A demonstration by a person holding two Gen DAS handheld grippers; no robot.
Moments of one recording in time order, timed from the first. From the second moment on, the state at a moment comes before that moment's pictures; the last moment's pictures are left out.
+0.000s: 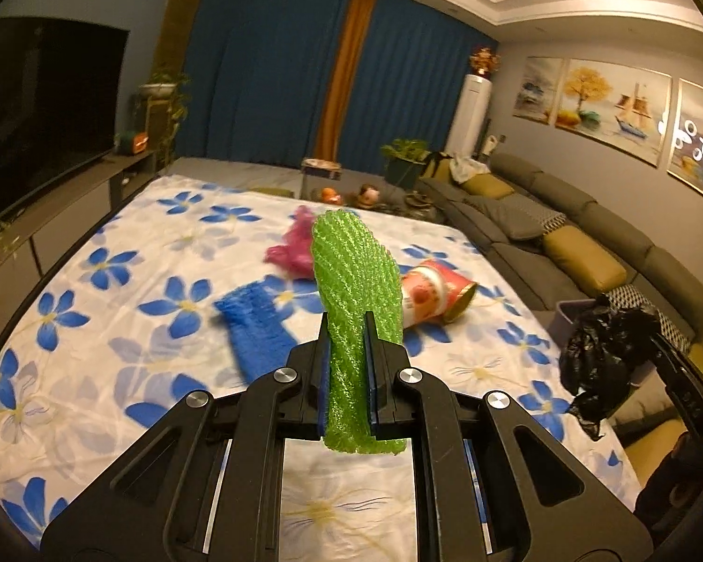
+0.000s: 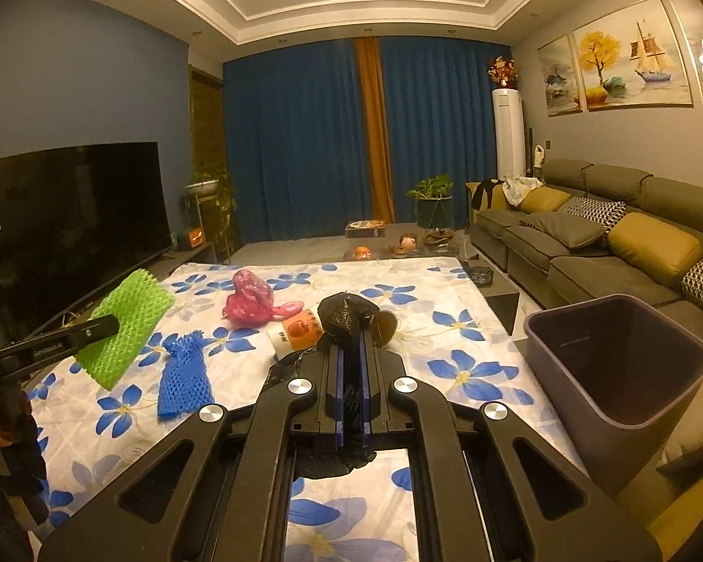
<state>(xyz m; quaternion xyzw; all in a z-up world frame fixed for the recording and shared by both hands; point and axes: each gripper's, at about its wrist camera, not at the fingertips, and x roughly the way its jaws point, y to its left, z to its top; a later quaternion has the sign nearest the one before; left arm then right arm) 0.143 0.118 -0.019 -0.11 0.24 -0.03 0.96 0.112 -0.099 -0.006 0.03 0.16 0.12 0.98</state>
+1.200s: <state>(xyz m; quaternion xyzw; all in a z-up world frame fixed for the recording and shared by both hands) 0.211 -0.128 0.007 -0.01 0.22 -0.23 0.95 0.120 -0.254 0.011 0.06 0.12 -0.05 0.99</state>
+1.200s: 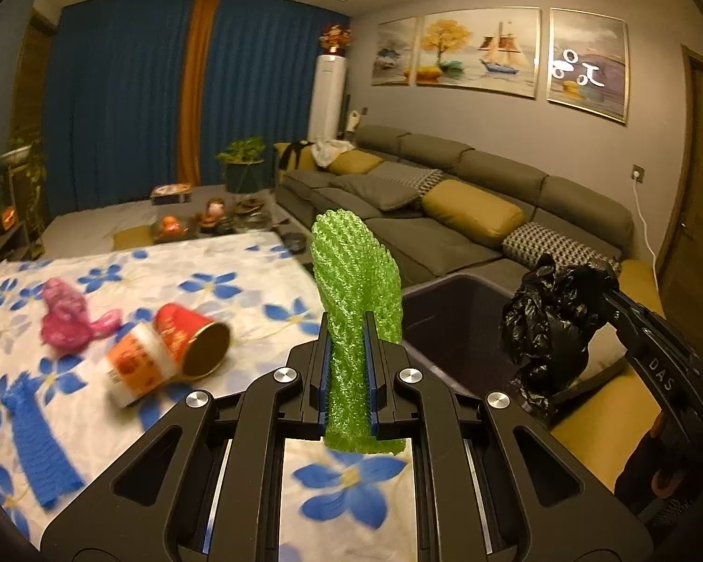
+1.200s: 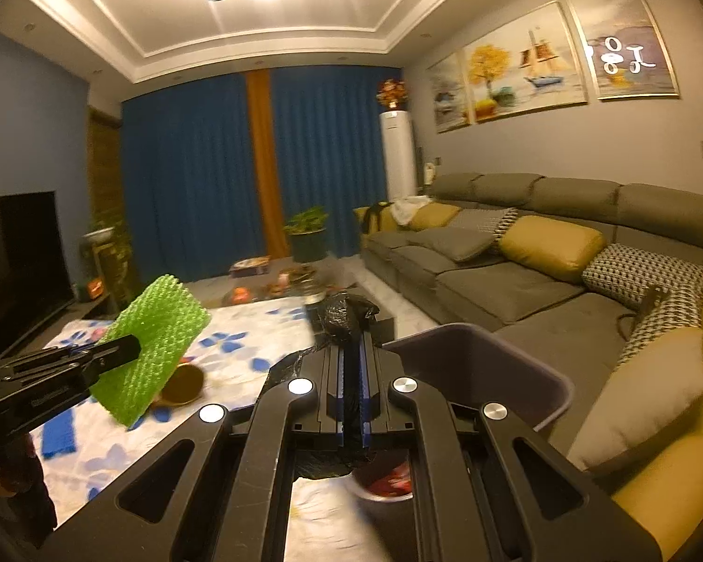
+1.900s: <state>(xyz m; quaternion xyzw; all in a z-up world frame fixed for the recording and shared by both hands) 0.259 -0.232 -0.012 0.00 0.22 -0.30 0.93 0.136 -0.306 -0.003 0.08 0.12 -0.11 0.98</state>
